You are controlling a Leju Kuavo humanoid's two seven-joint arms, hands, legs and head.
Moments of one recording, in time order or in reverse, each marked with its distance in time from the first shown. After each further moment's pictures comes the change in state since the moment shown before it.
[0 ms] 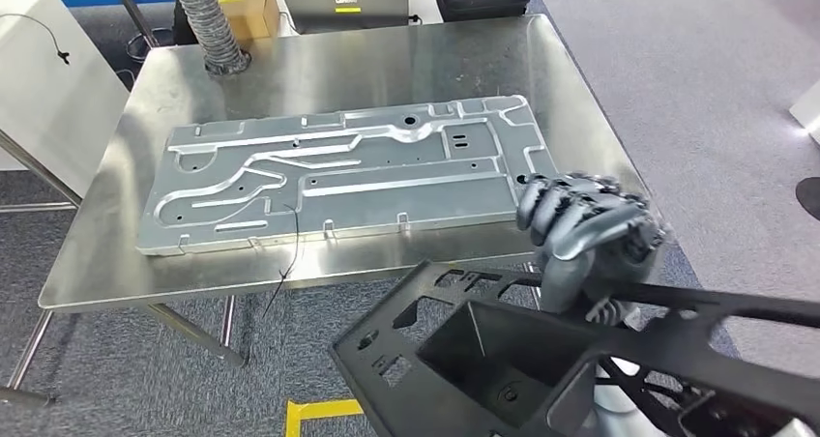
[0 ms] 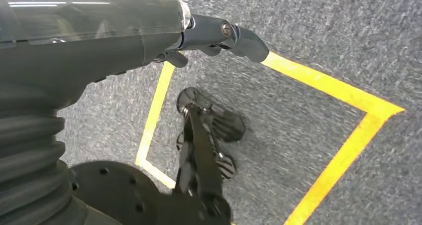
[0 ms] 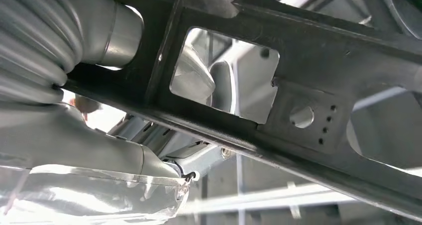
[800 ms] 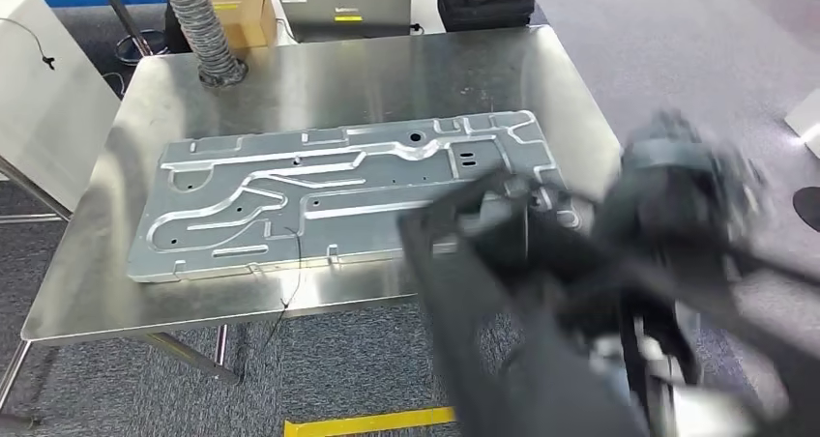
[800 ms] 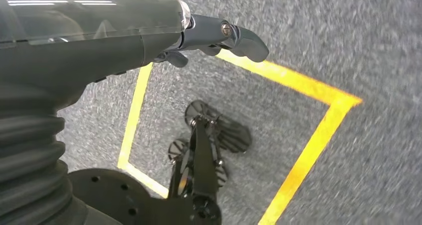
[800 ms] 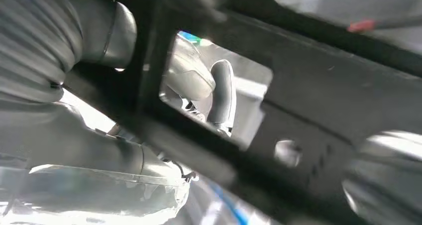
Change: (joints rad) left arm -0.005 0.008 0.003 0.000 -0.048 -0.015 -0.041; right arm -0.174 -0.201 0.020 0.022 0.367 -0.567 0.326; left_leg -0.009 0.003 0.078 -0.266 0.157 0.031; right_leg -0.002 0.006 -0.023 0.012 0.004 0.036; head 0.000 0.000
